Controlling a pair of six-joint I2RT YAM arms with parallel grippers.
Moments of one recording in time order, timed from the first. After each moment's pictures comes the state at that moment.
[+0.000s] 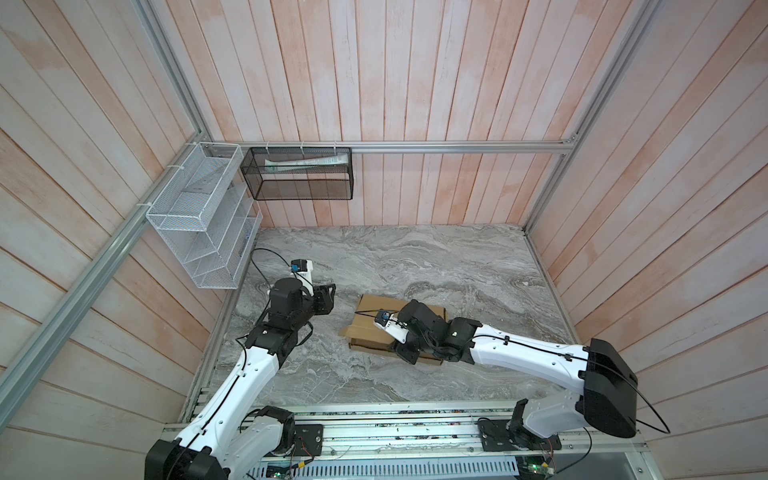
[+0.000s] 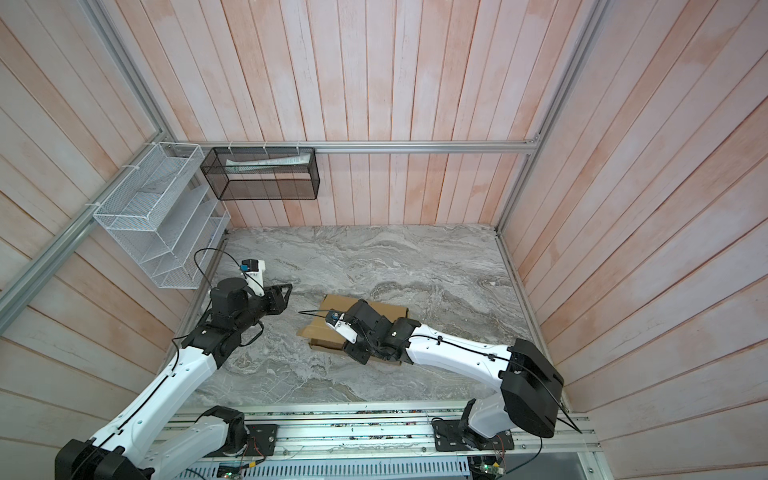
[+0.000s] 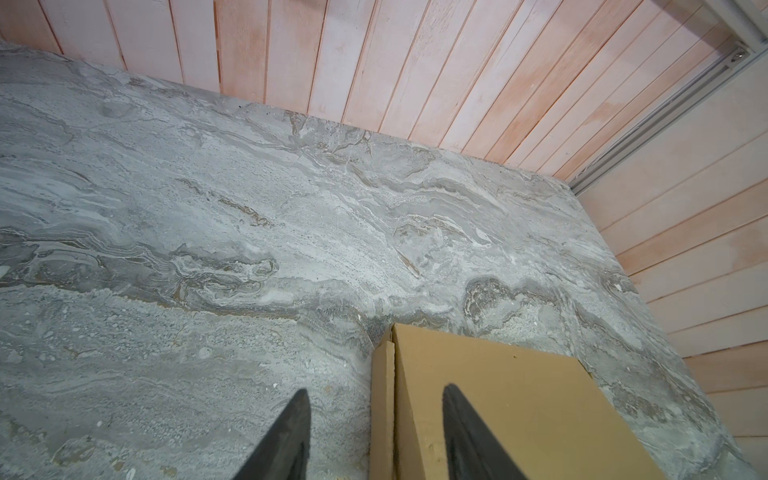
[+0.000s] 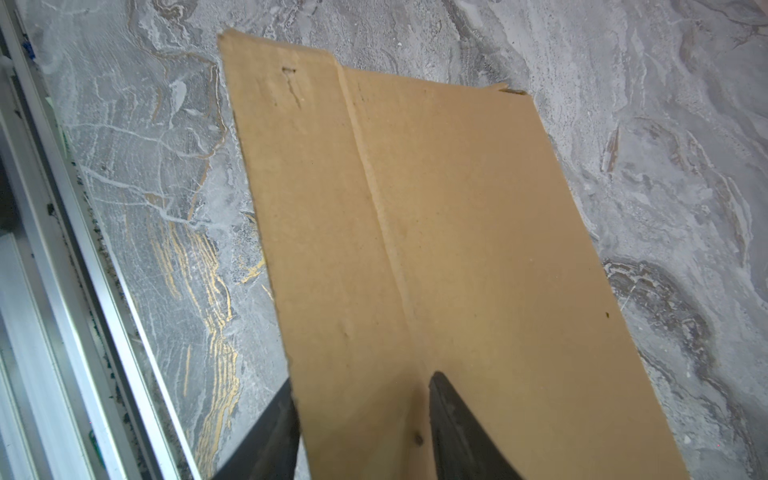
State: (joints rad) left arm -0.24 1.01 0.72 -0.17 0.14 -0.34; right arm 1.05 1.43 0.98 -0.42 0.02 -0.08
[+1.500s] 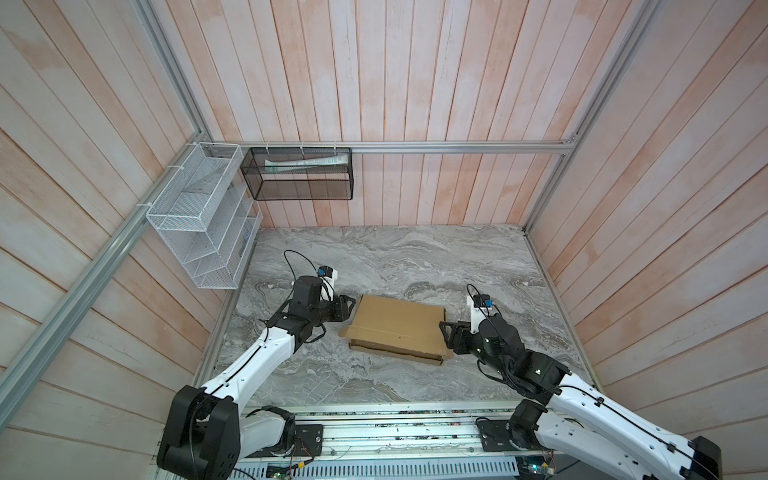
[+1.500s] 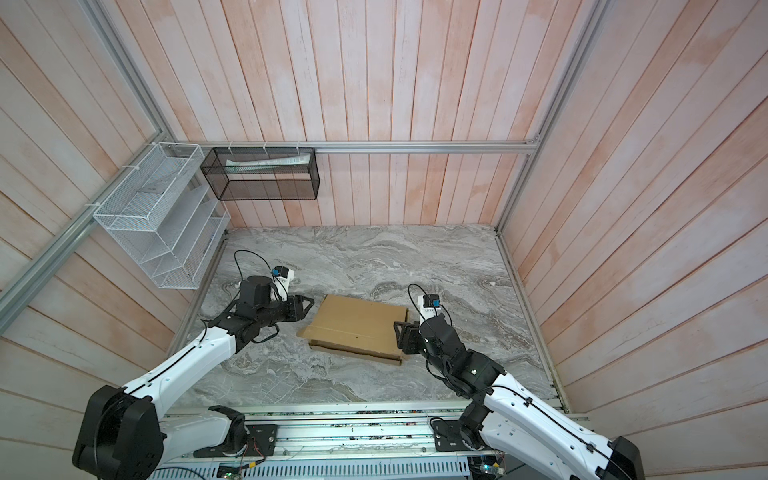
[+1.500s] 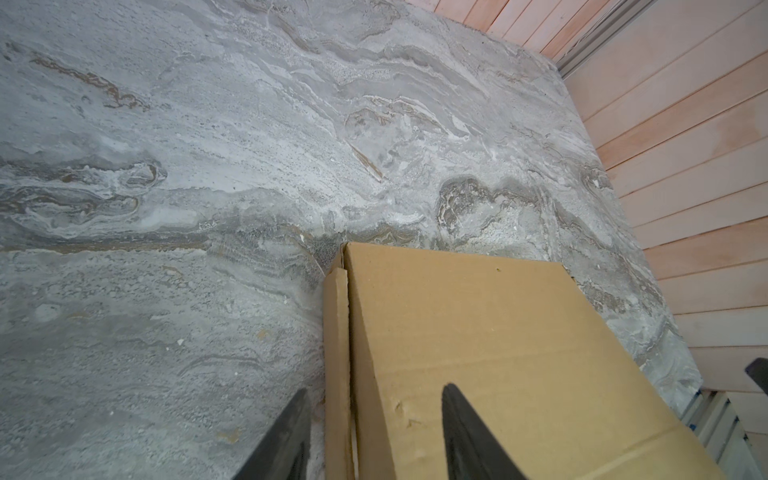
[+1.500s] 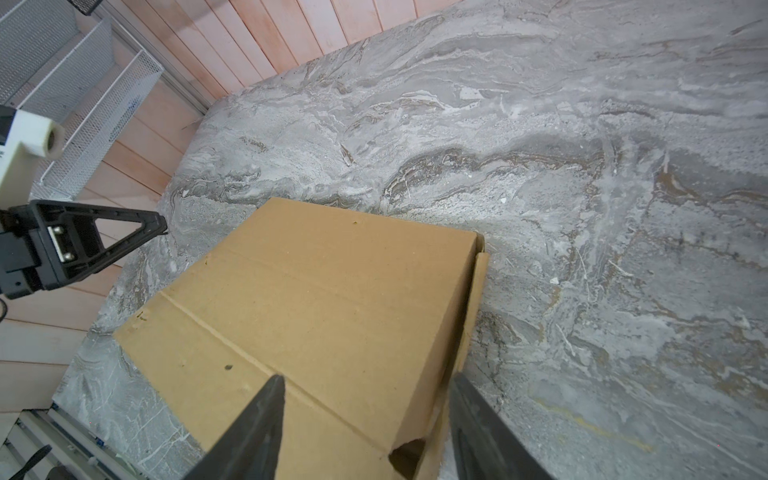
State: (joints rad) left arm -0.31 1.22 0.72 -0.18 0.29 -0.33; right arm 0.79 0.75 0.54 -0.33 0.21 0.67
